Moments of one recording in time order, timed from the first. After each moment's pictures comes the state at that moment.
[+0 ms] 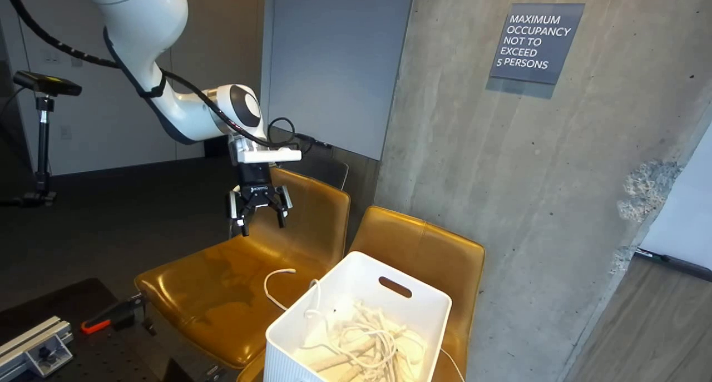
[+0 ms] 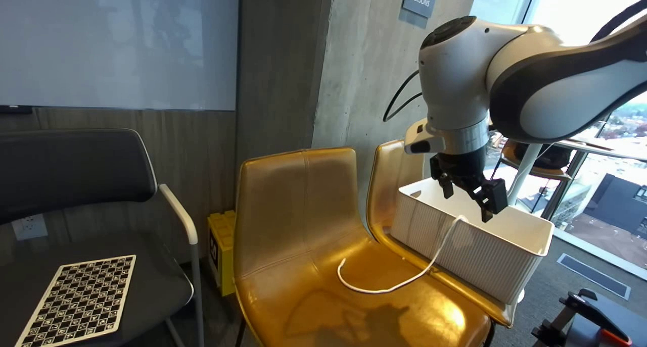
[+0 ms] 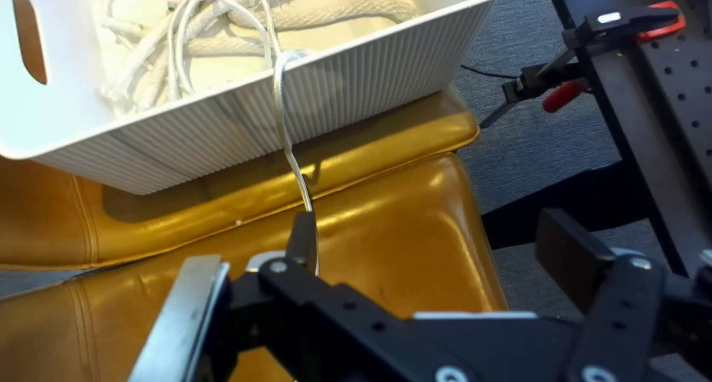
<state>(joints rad) 0.14 0.45 0.10 -1.89 -0.62 1.97 -0.78</state>
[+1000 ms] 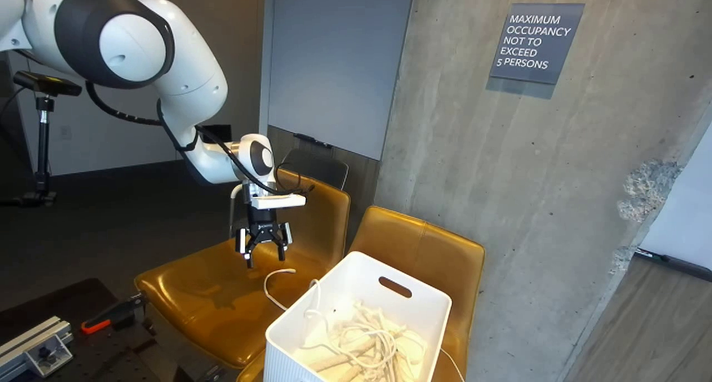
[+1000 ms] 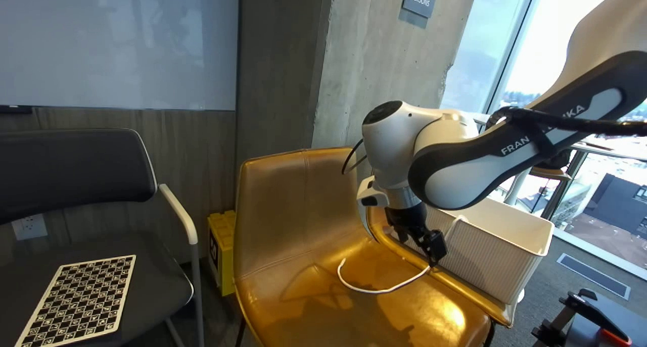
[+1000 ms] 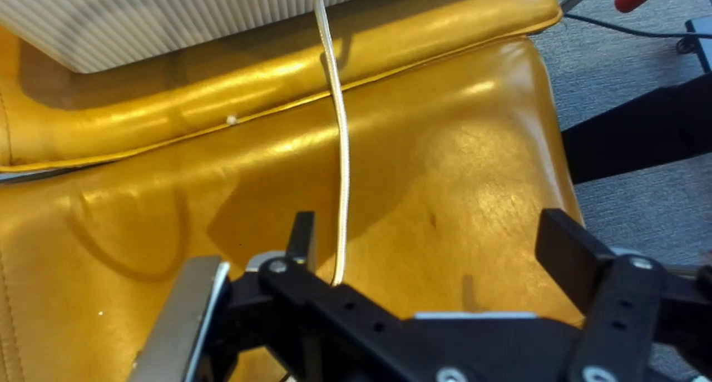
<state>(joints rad) 0.14 0.84 0.11 -1.57 -0.58 2.02 -0.81</state>
